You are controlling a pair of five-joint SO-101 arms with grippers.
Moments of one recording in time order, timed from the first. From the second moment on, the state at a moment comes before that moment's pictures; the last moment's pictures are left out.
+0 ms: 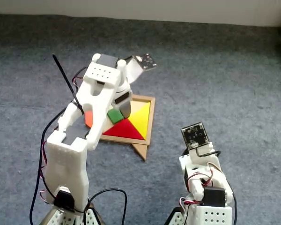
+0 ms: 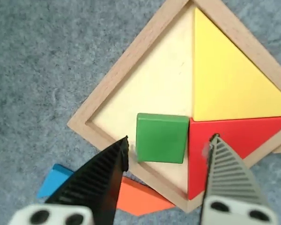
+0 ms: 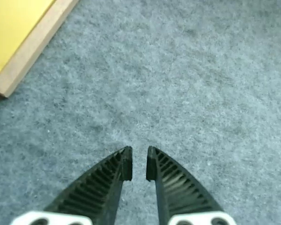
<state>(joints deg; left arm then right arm) 10.9 32.2 -22.8 84.7 -32.9 -1.5 -104.2 96.0 61.2 26.4</state>
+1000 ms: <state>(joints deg) 6.8 34.6 -14.9 73.8 -28.8 -0.2 -104.2 96.0 61.1 26.4</state>
